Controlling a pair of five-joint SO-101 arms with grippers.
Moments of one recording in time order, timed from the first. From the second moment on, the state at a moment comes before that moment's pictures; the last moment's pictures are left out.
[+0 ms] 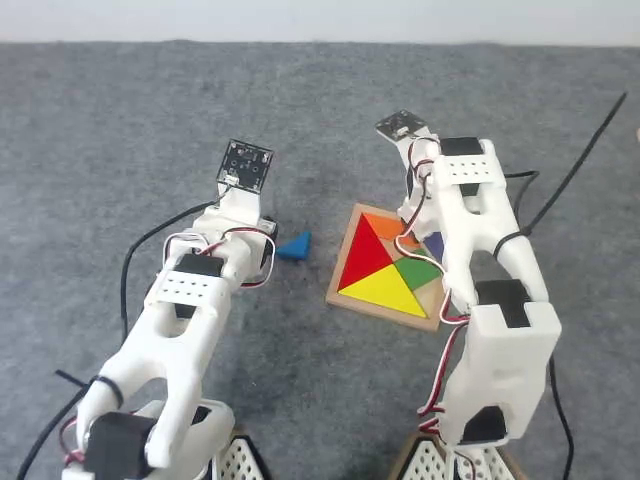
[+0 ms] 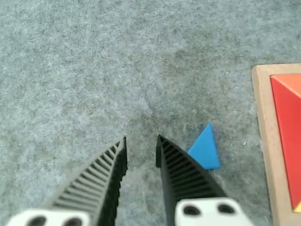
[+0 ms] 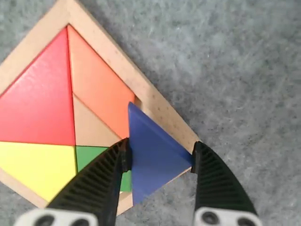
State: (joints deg) left arm 2.2 -21.1 59.3 25.2 -3.6; right arm -8.7 23.7 -4.6 74.2 27.8
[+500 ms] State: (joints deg) left arm 2.2 -21.1 59.3 25.2 -3.6; right arm -8.8 23.7 -4.6 74.2 27.8
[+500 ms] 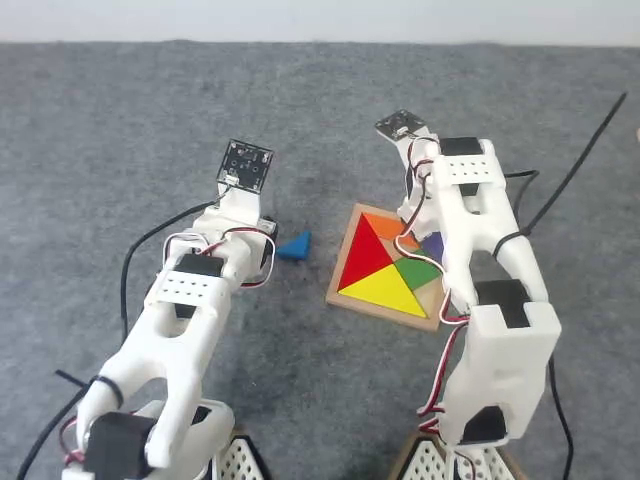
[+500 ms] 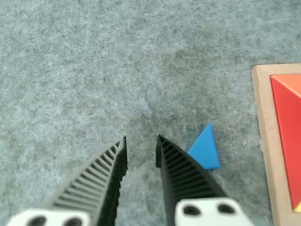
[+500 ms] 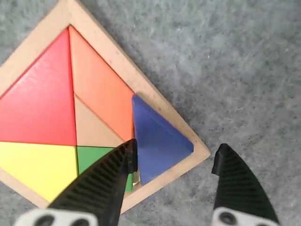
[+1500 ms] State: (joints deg) left arm 2.2 -21.1 59.3 25.2 -3.6; right arm -4.2 28.2 -6.6 68.0 24.5
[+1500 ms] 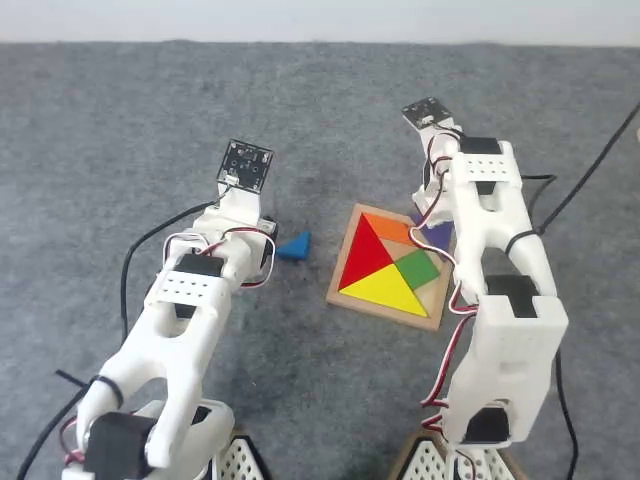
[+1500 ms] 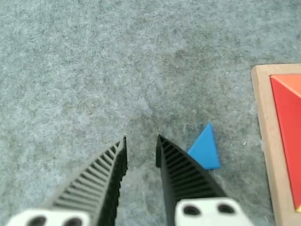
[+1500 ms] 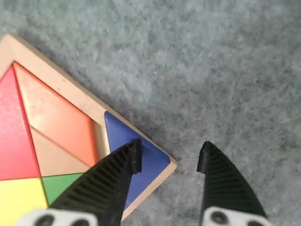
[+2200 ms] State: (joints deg) left arm 0.6 -21.1 61.1 19.7 -5.8; right arm -5.4 19.0 10.4 62.1 24.7
